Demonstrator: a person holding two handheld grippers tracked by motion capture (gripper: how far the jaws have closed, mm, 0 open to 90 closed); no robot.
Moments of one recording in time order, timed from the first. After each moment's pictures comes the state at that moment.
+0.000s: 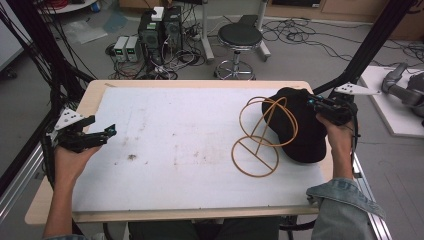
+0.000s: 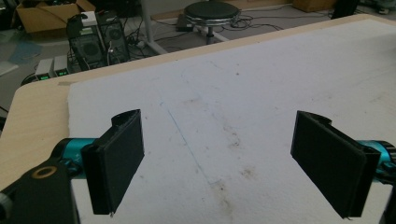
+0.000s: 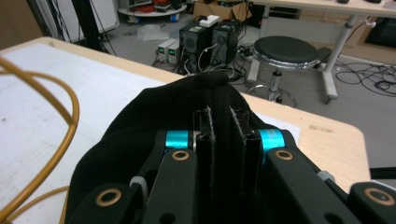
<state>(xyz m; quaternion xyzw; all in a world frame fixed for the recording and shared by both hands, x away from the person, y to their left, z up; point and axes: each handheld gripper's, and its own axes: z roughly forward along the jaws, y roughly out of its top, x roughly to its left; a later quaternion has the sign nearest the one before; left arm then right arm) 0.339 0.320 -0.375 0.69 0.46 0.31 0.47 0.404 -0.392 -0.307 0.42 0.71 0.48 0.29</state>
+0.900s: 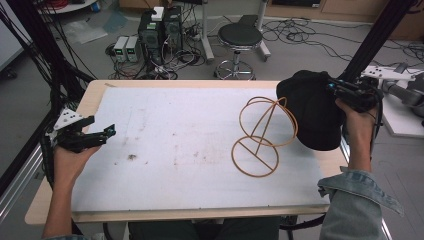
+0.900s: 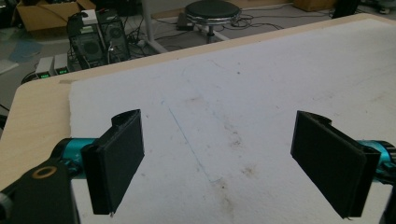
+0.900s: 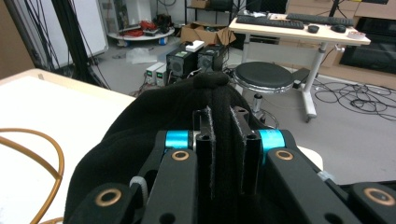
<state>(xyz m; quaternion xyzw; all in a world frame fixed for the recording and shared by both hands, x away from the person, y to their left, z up) 0.339 0.322 -0.375 0.69 0.46 0.31 0.47 0.403 -0.423 -0.259 0.42 0.68 0.50 0.32</state>
